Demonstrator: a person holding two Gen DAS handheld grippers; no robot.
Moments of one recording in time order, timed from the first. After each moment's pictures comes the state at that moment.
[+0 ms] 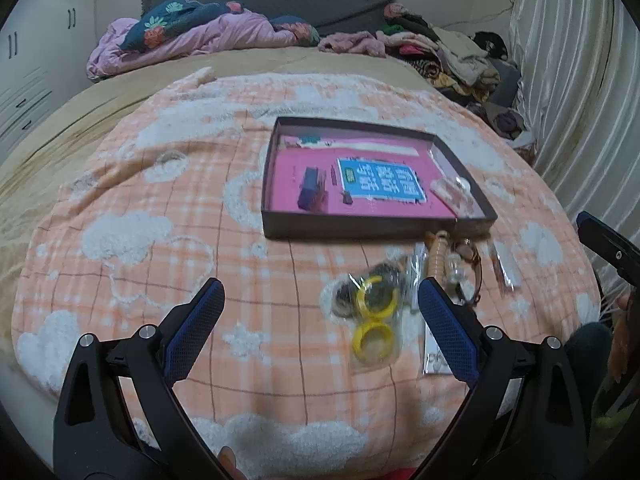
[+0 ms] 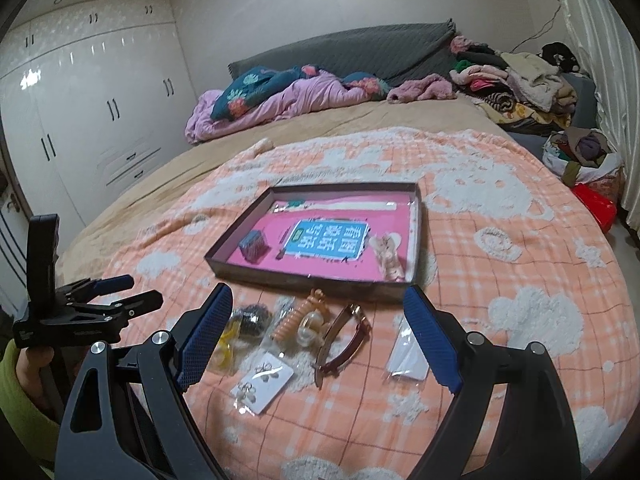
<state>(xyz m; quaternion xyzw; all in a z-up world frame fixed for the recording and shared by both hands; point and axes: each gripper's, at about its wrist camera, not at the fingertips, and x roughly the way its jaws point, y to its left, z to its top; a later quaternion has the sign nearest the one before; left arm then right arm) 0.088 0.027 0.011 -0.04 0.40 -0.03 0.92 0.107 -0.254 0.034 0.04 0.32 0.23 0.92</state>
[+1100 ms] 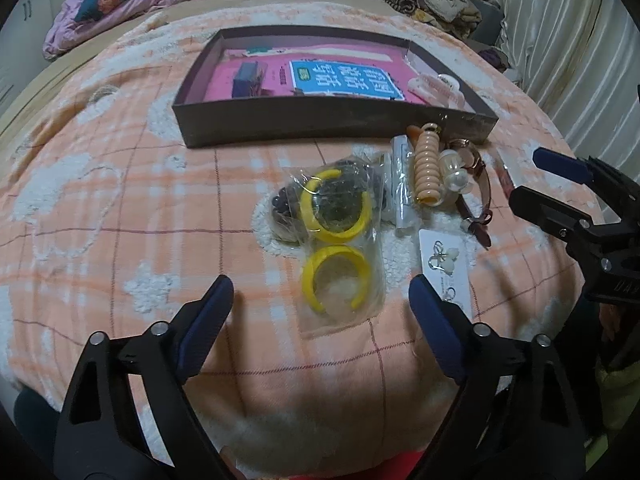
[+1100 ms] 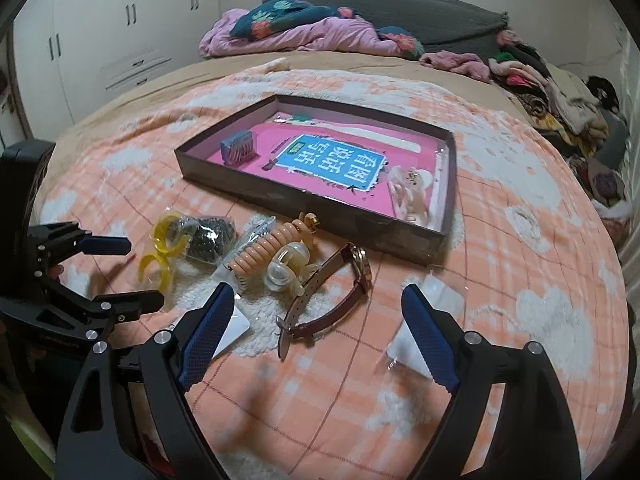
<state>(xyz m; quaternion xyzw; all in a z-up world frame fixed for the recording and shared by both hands) 0.106 -0.015 -0.071 -0.02 0.48 -0.08 0.87 0.138 -0.213 -0.044 -0.10 0.39 0.25 0.88</state>
